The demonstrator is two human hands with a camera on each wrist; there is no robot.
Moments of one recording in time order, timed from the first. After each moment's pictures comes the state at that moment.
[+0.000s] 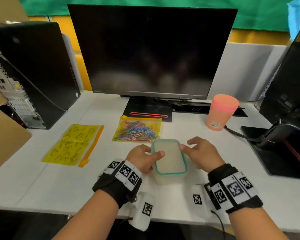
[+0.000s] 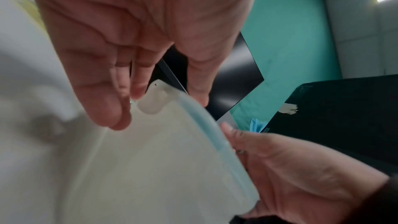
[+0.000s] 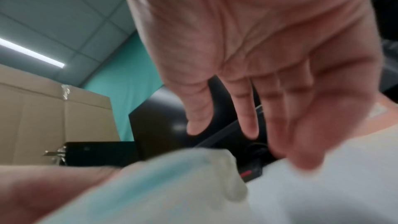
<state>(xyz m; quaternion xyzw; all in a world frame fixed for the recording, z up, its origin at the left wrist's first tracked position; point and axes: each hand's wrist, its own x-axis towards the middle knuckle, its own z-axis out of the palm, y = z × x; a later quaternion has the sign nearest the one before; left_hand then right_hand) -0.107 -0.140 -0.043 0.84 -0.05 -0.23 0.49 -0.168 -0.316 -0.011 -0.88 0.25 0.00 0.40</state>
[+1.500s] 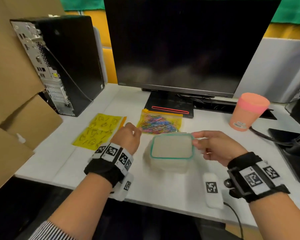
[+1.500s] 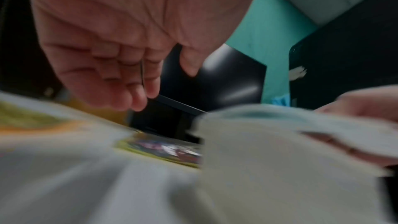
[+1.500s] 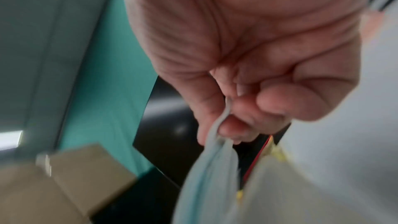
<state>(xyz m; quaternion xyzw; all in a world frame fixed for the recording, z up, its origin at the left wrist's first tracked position) -0.076 -0.059 -0.037 0.95 0.01 0.02 0.30 -0.148 -0.305 -0.005 -0.75 0.18 0.11 0.63</state>
